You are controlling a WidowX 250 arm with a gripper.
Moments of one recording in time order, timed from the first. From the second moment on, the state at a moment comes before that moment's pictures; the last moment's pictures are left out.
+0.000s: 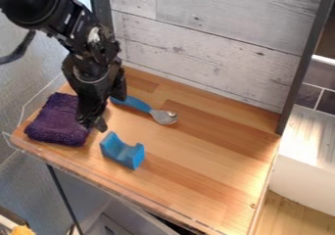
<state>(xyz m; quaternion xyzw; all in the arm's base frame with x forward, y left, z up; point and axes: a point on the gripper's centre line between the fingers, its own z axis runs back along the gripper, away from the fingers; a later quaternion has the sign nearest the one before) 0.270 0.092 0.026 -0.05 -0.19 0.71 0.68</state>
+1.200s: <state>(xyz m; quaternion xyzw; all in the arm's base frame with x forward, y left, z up) 0.352 0.123 -0.028 -0.01 -0.10 0.76 0.64</state>
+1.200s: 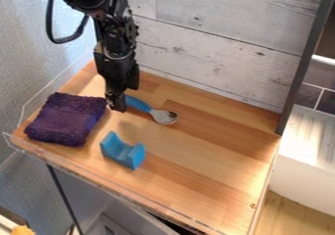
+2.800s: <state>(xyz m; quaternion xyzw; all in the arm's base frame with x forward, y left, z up) 0.354 0.080 0.006 -0.04 -0.12 0.62 0.77</state>
